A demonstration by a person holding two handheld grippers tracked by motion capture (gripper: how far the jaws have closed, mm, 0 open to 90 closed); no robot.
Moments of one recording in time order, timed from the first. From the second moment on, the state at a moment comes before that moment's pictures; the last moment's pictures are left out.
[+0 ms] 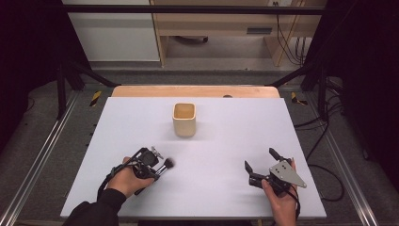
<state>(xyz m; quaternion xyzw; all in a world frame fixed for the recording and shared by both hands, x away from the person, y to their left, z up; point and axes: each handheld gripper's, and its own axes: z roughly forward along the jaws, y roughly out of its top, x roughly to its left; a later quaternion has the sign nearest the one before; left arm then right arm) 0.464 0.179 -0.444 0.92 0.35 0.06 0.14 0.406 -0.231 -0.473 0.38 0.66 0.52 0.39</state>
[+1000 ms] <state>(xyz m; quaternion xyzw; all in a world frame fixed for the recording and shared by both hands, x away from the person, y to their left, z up) 0.454 0.177 -0.407 0.91 0.32 0.11 0.22 0.407 -0.233 -0.473 0.38 0.65 0.52 0.39</state>
